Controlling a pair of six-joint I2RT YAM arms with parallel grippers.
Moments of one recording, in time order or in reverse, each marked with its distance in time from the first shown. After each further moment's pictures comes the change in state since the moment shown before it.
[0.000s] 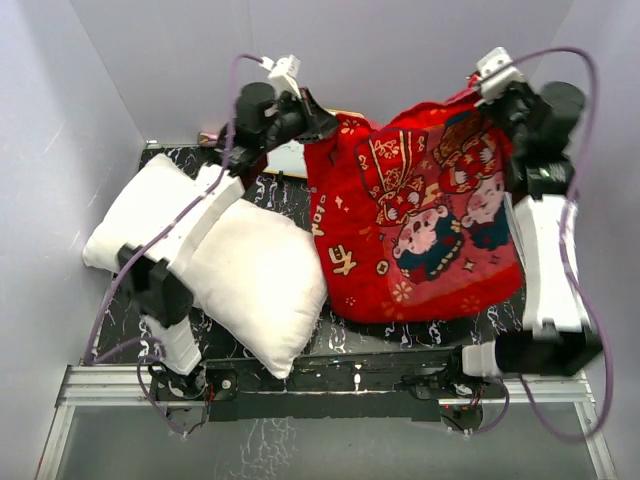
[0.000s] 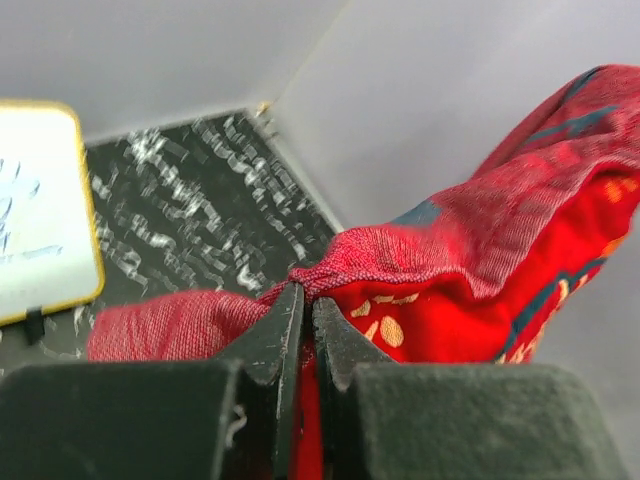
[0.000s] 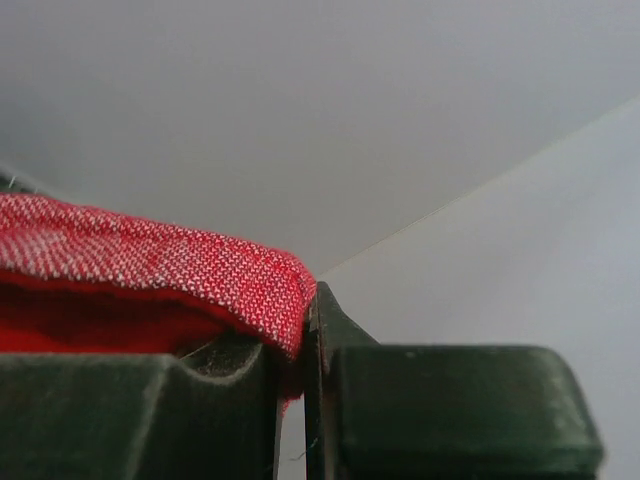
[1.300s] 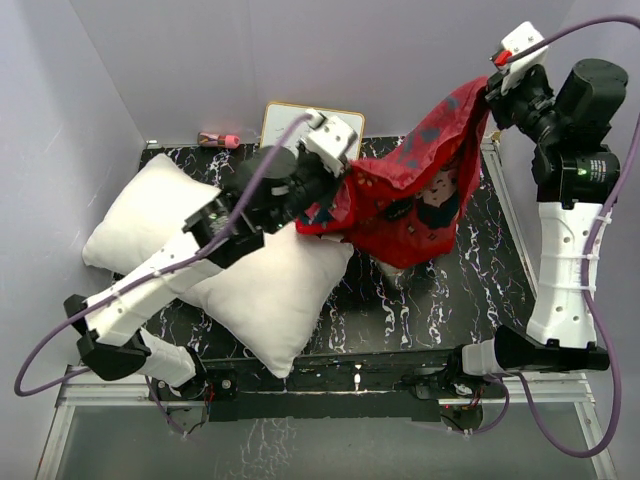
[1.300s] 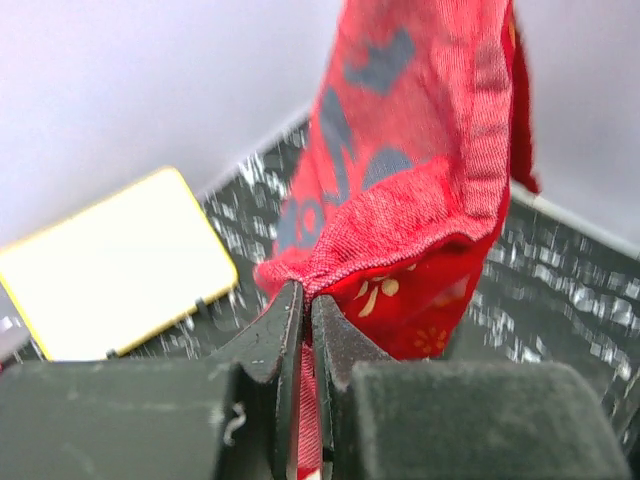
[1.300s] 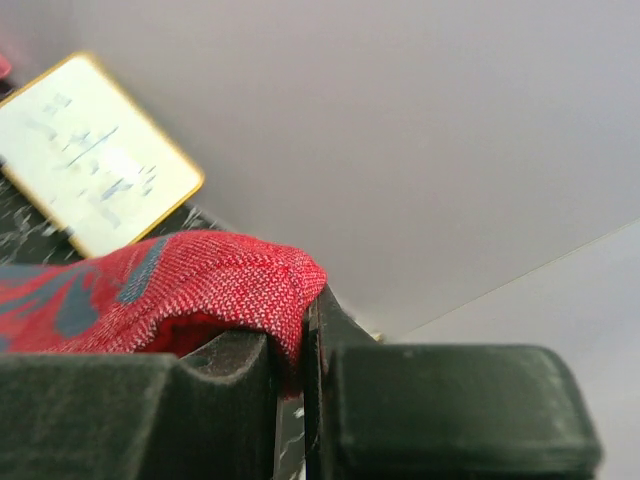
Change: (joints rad) left arm -0.488 -0.256 -0.180 -0.230 -0.589 0.619; right arm 0.000 0.114 0.334 -0.494 -0.254 0.251
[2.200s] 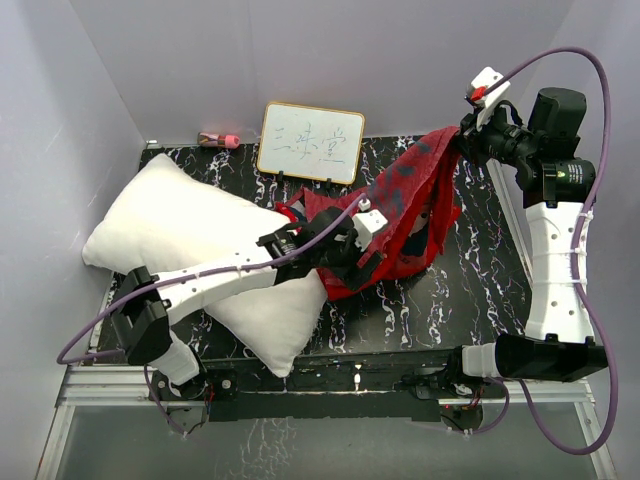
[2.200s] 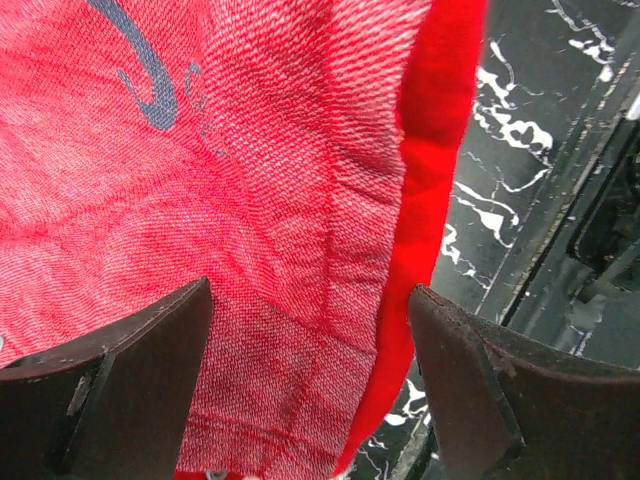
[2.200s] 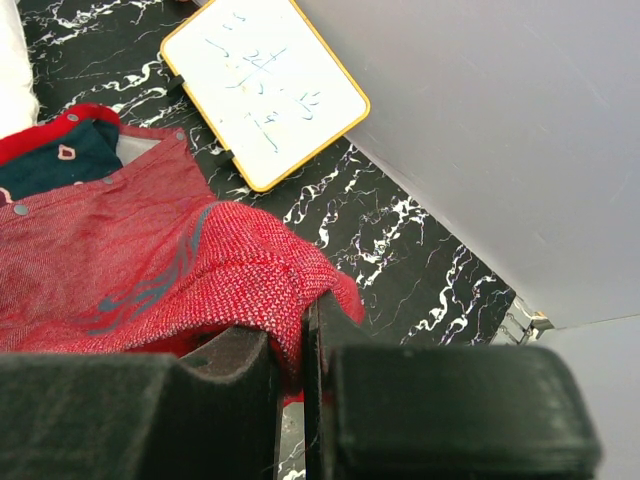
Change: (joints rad) left arm 0.000 0.119 -0.393 0.027 0.314 -0.123; right arm 0.000 -0.049 -0.216 -0.073 -0.215 0.007
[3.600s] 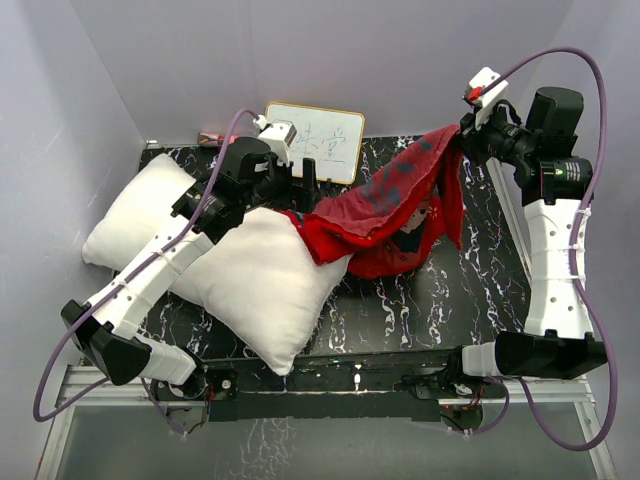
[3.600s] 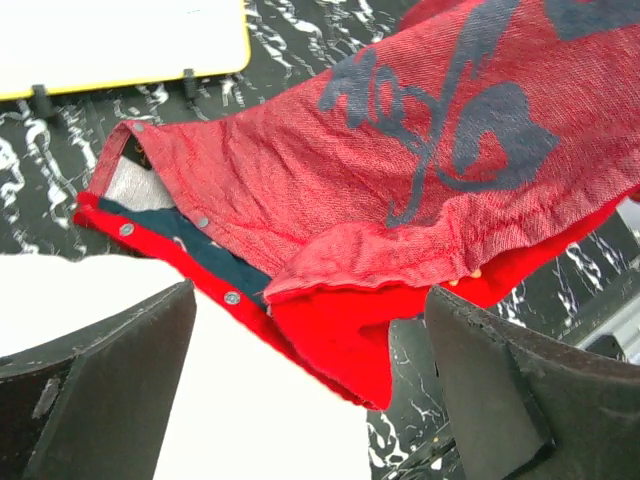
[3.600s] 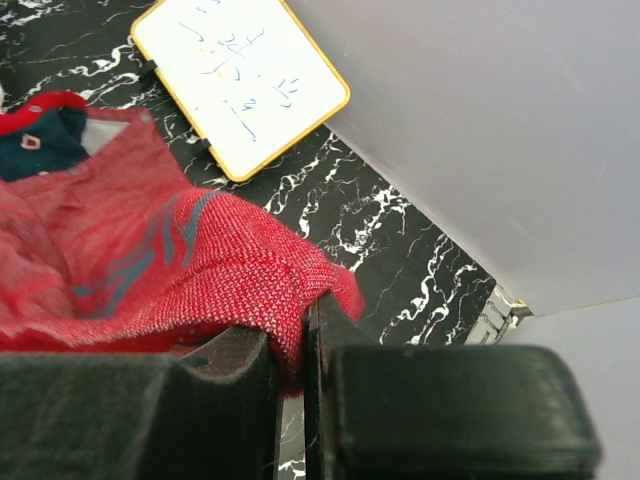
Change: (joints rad) left arm 0.355 -0.159 0.271 -0.274 -0.086 -0.271; right arm 0.000 0.018 -0.006 0.026 0.055 -0.028
